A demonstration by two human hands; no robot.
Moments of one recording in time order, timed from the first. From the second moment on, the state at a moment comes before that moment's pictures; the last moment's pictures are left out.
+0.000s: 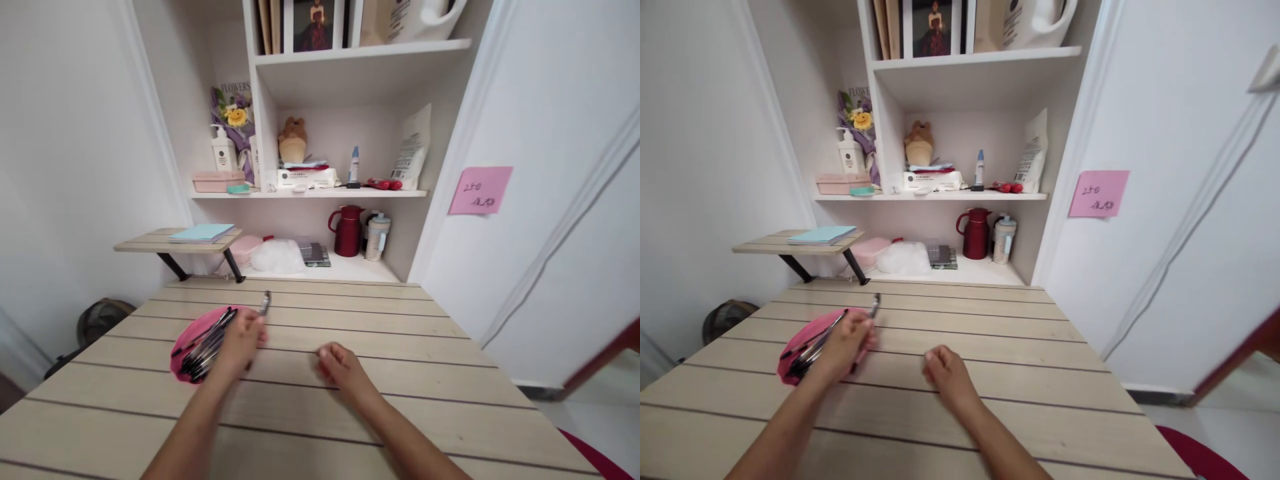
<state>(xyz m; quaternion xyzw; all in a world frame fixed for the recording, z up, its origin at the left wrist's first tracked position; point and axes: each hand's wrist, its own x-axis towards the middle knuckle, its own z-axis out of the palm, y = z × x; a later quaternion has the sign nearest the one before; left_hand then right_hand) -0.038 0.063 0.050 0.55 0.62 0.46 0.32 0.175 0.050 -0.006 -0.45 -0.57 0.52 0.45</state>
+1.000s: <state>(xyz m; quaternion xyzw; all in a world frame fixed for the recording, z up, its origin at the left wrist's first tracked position) 0.072 0.061 -0.020 0.28 0.34 0.45 0.78 0.181 0.098 -0.026 -0.44 -0.40 0.63 0.51</state>
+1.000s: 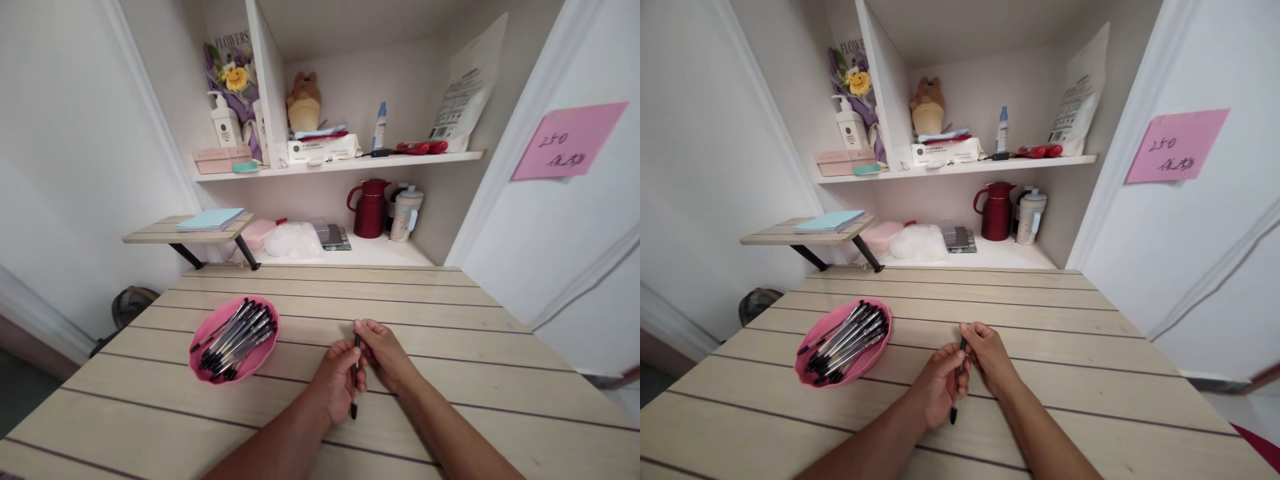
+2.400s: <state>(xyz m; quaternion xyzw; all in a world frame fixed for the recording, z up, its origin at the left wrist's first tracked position) 0.068 0.065 -0.022 0.26 0.33 0.43 0.80 0.188 0.098 -0.018 -0.40 -0.37 0.67 0.51</state>
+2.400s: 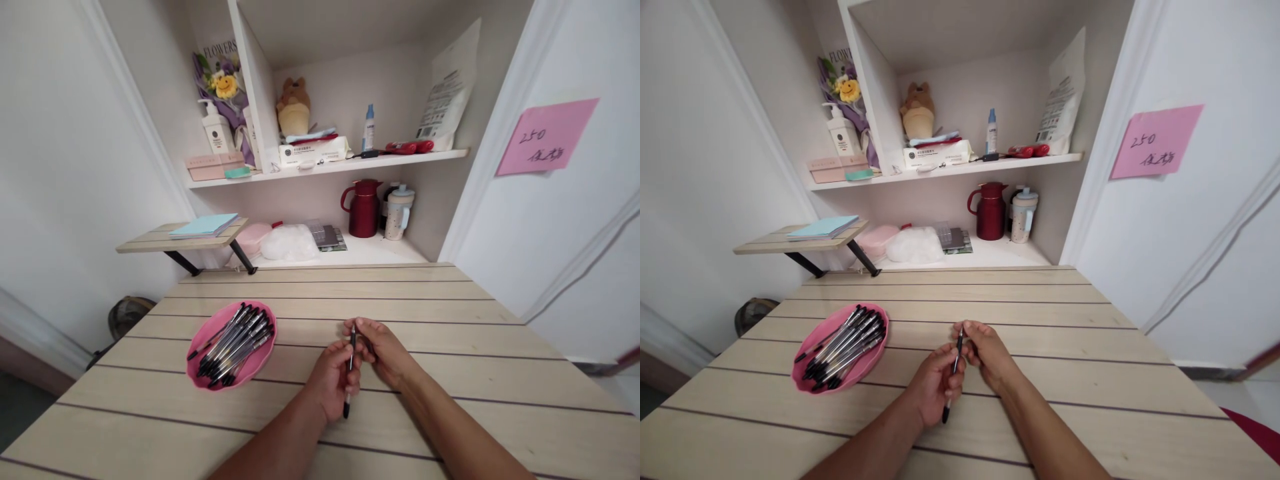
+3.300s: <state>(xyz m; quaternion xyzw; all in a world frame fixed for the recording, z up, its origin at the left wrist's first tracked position) 0.064 0.081 -0.035 0.17 0.28 0.57 0.75 0.187 0.079 -0.011 -0.53 -0.65 0.35 0.42</state>
